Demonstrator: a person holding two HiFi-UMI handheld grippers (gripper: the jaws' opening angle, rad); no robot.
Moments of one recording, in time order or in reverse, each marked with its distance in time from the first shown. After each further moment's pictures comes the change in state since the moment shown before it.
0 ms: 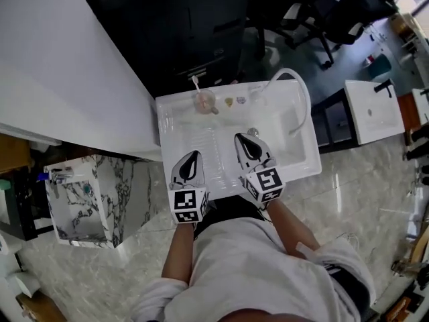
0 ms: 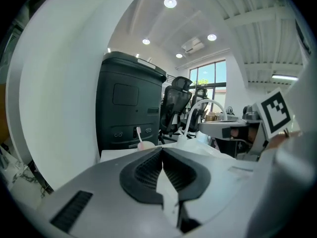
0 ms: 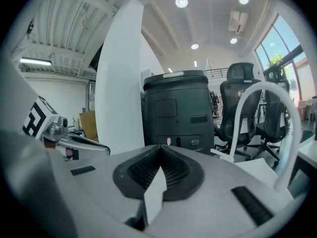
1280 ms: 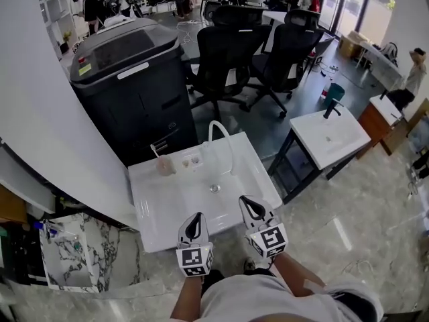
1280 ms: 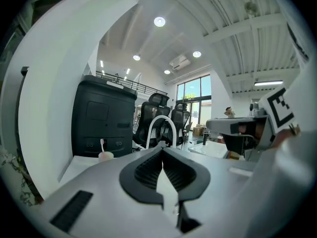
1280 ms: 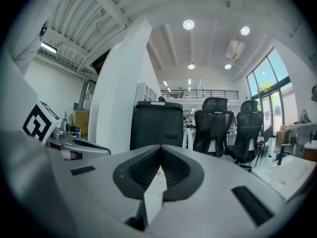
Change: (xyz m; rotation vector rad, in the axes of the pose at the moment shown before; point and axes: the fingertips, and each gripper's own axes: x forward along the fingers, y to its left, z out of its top) left arm -0.064 -0.206 0.017 0.047 -0.190 -0.130; right arm -0.243 -0.064 0.043 -0.136 -0.144 -0.178
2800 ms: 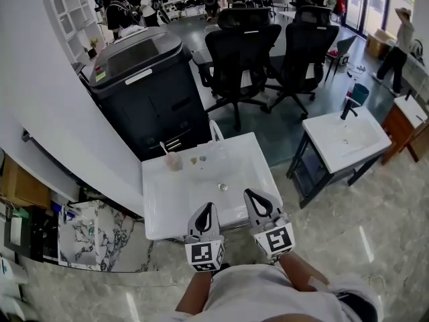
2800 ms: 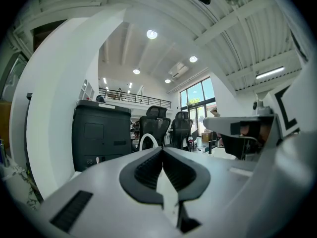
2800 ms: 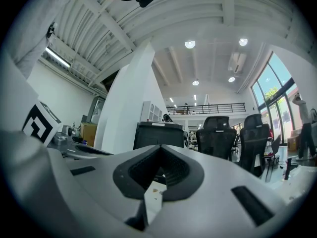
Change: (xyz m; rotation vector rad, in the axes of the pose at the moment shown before) left arm 0.005 -0.107 0.059 0.092 -0.126 0.110; right arm -0.070 -0.051 0.065 -0.023 -0.213 0.098
